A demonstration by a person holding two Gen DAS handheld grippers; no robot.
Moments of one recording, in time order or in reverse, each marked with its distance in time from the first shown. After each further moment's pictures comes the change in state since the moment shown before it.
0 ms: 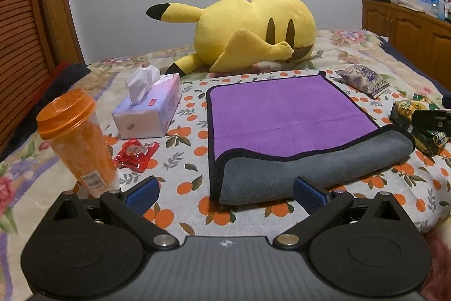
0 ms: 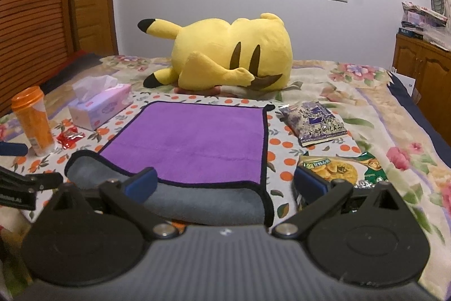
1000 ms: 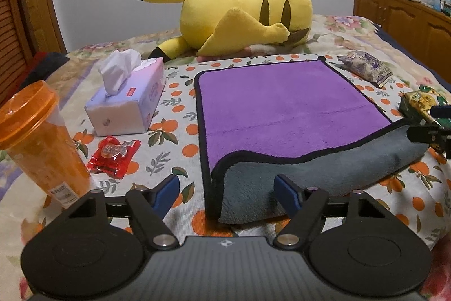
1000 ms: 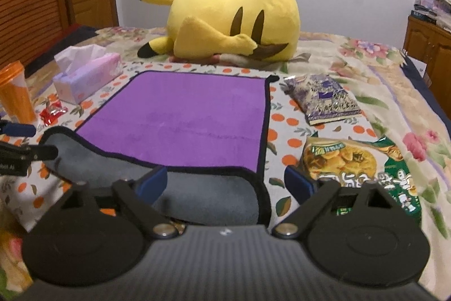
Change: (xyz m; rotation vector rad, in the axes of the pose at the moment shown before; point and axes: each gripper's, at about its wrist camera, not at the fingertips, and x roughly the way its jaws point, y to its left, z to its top) left arm 0.055 0.012 0.010 0.013 0.070 -0.072; right arm 0.050 -0.012 -0.007 -0.023 0.128 0.026
